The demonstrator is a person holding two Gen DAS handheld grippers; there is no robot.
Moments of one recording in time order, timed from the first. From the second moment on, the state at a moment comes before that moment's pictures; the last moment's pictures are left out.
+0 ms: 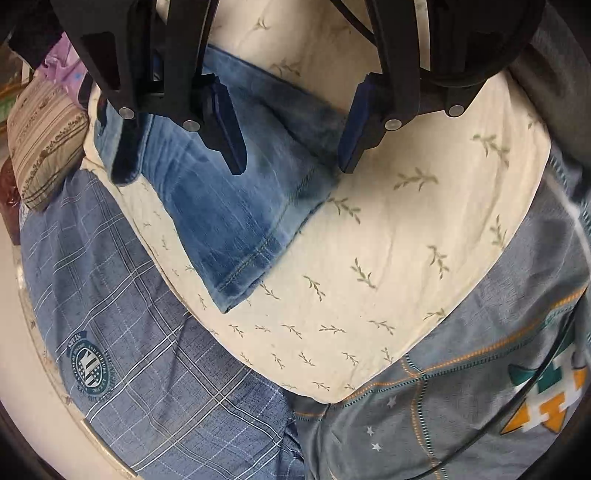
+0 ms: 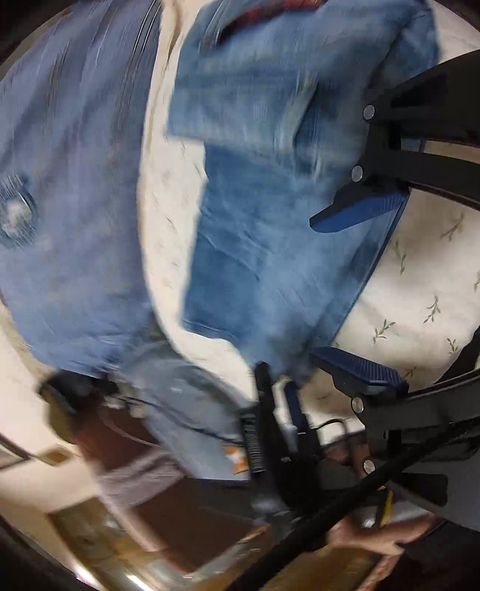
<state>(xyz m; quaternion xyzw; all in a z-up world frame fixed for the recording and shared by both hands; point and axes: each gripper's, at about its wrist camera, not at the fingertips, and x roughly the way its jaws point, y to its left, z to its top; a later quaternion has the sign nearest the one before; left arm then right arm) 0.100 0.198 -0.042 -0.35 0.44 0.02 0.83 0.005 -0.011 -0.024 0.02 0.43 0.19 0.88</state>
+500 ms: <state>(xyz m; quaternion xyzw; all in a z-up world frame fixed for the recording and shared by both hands) 0.091 0.213 -0.038 -0.36 0.41 0.02 0.84 0.009 0.053 -0.046 -0.10 0.44 0.18 0.87</state>
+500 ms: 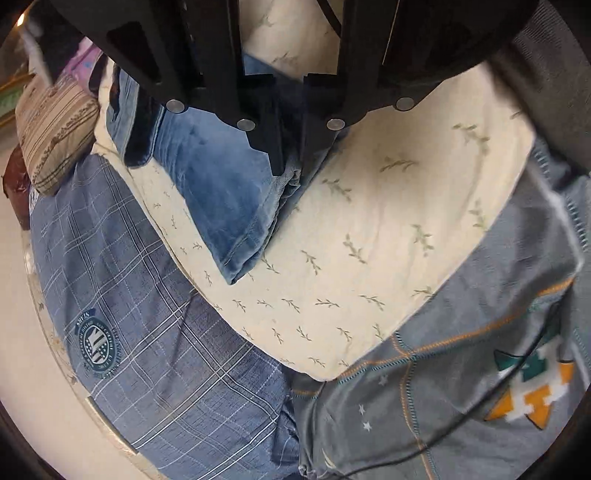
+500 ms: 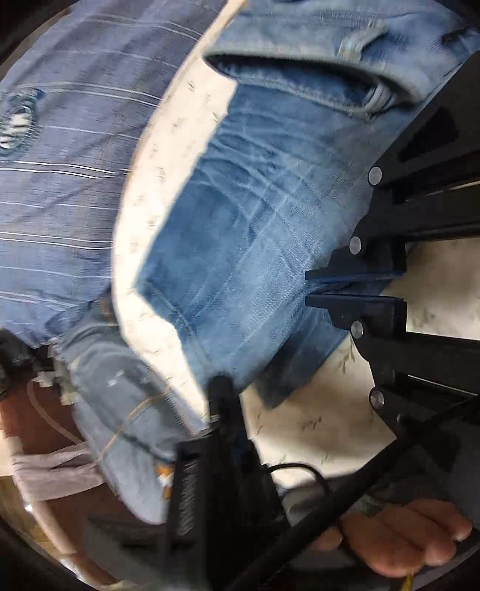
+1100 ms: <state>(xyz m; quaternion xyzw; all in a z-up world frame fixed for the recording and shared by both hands) 0.072 0.218 -0.062 -0.40 0.44 0.04 0.80 0.008 0.001 -0.040 0.05 0.44 0.18 0.88</state>
